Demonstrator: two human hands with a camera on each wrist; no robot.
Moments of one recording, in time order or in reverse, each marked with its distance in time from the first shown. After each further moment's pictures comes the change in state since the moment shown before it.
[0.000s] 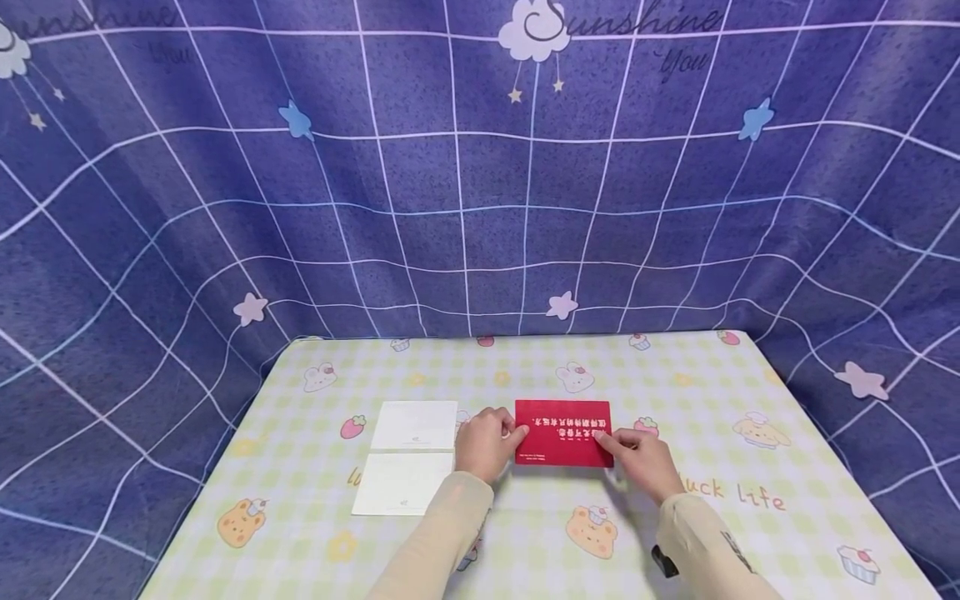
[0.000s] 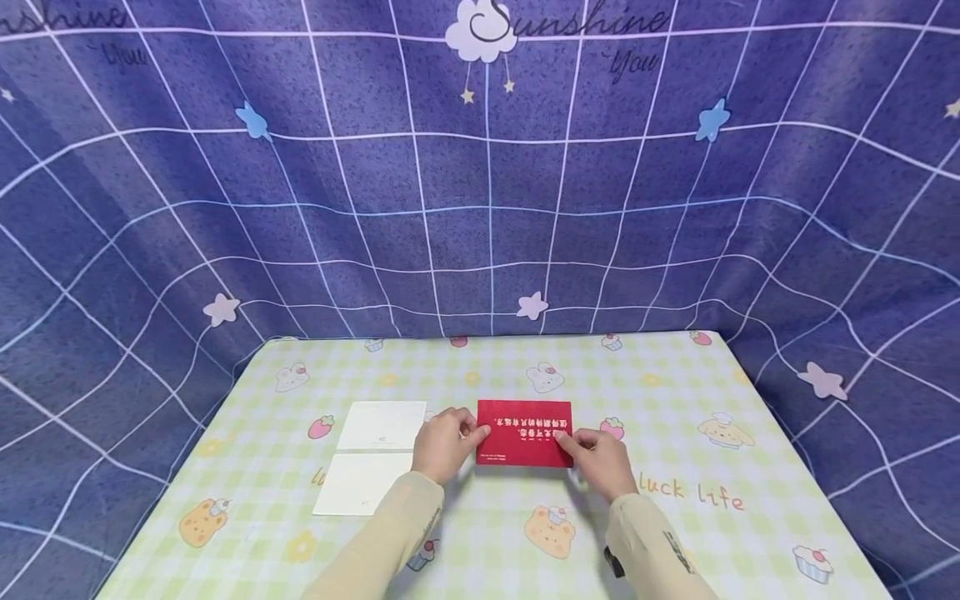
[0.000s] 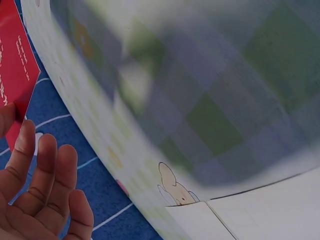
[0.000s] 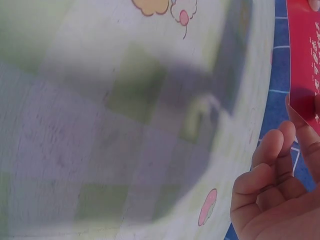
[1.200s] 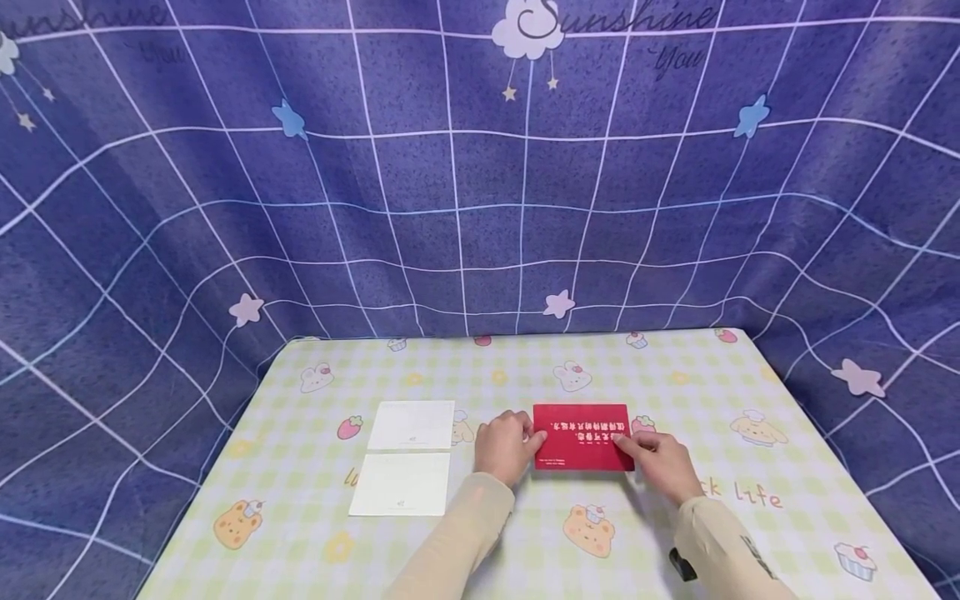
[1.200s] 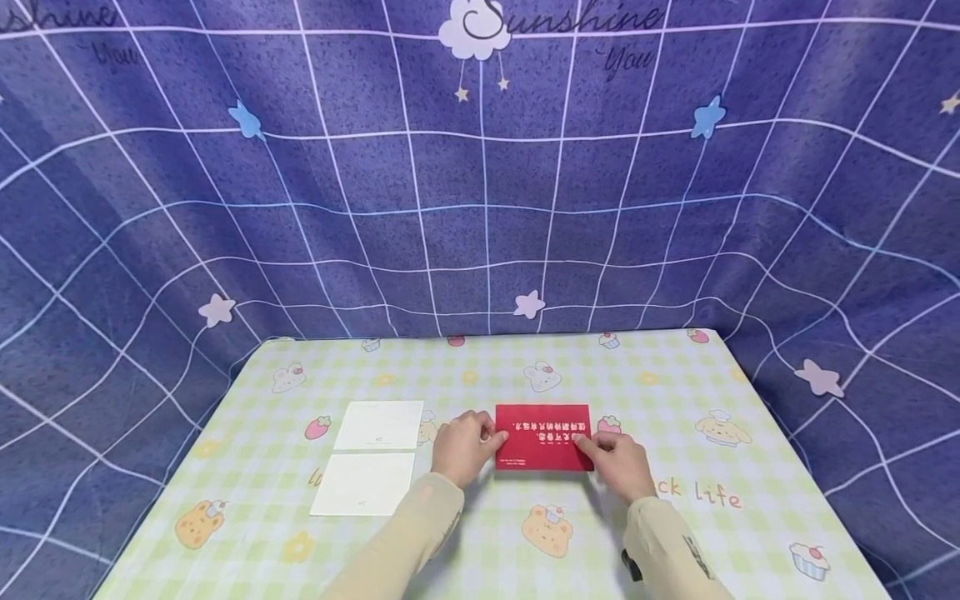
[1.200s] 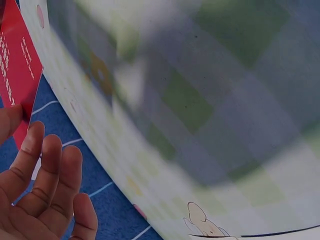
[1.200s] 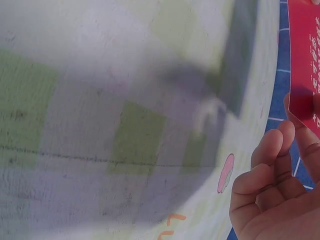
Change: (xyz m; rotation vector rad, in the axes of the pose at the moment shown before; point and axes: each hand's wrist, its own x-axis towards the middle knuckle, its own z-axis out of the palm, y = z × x) left_hand 0.001 0.029 0.016 0.056 -0.091 -0.005; right_hand -0.001 0.018 -0.023 -0.017 0.003 0.046
